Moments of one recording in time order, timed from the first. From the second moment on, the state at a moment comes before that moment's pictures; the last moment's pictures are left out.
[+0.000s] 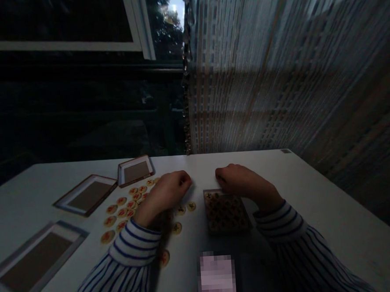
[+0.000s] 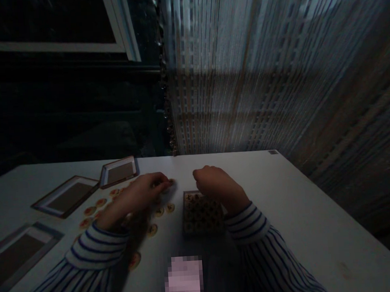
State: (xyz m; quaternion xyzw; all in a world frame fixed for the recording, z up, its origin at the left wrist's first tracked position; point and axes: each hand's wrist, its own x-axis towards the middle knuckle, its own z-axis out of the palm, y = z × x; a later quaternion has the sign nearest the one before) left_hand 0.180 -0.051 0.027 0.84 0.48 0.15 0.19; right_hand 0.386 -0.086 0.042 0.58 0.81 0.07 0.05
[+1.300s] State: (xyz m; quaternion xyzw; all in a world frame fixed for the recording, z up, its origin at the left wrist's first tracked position) left_hand 0.162 -0.035 0.005 0.84 0.54 0.06 -0.02; right_hand 0.372 -0.085 0.052 0.59 0.80 0.07 0.01
